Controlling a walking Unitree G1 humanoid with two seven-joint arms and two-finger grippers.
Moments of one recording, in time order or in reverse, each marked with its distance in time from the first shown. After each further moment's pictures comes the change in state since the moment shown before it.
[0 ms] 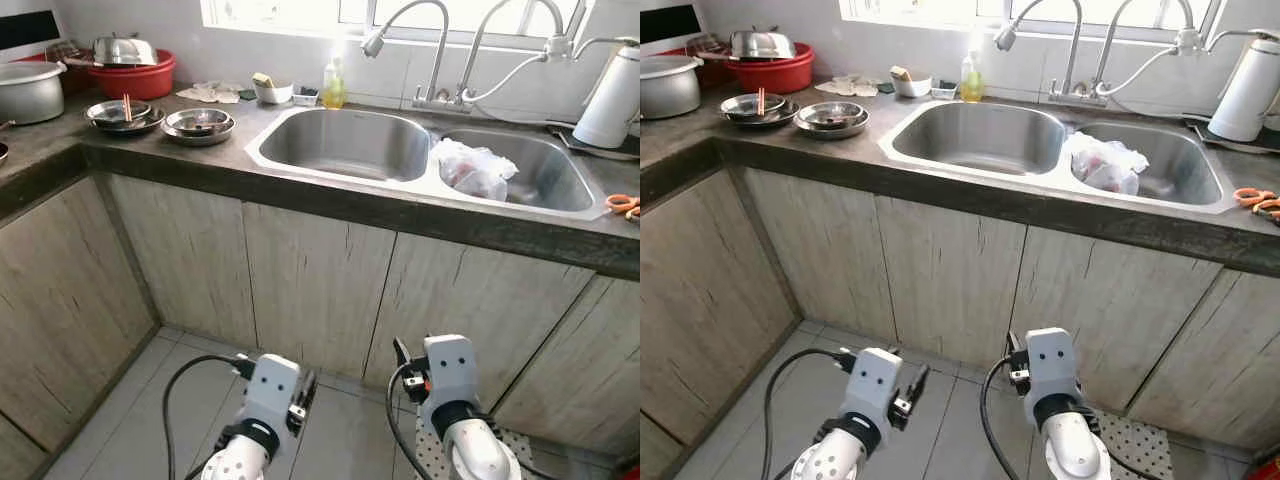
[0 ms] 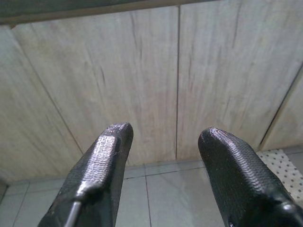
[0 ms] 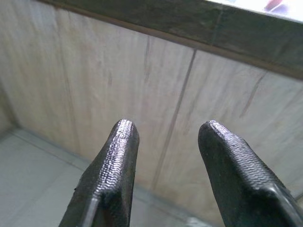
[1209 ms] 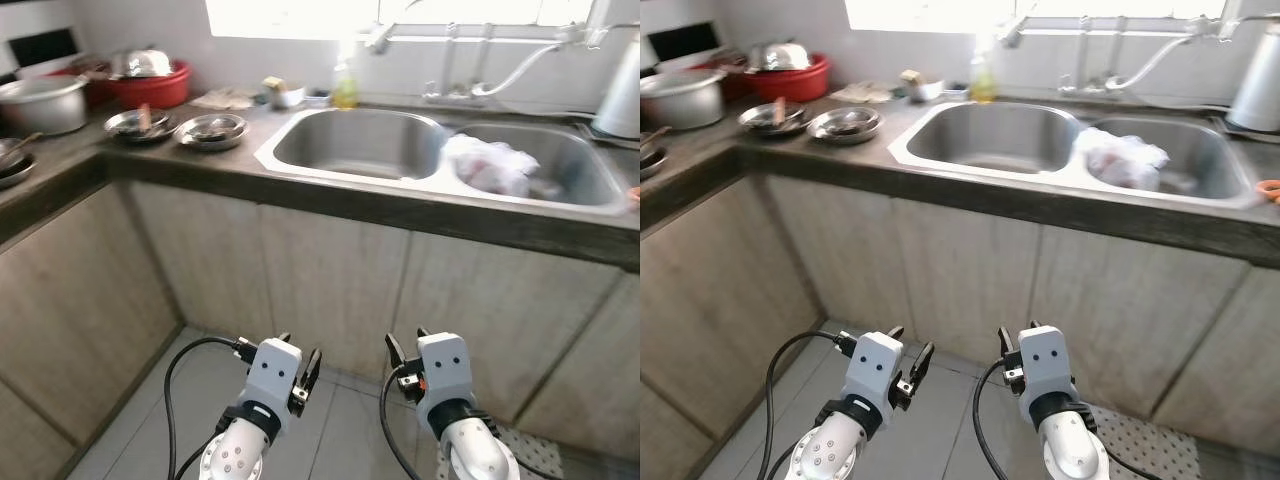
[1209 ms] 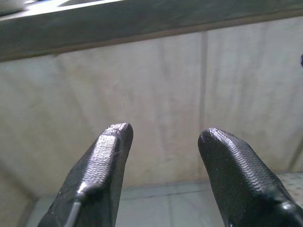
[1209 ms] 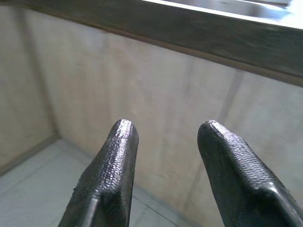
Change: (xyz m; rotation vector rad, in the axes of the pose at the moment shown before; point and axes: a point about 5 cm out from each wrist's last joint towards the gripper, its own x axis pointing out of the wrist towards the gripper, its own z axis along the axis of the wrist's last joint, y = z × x) left arm 0.006 0.012 0.012 0.029 -0.095 0.026; right arm 0.001 0.011 0.007 0.059 -0.072 0.097
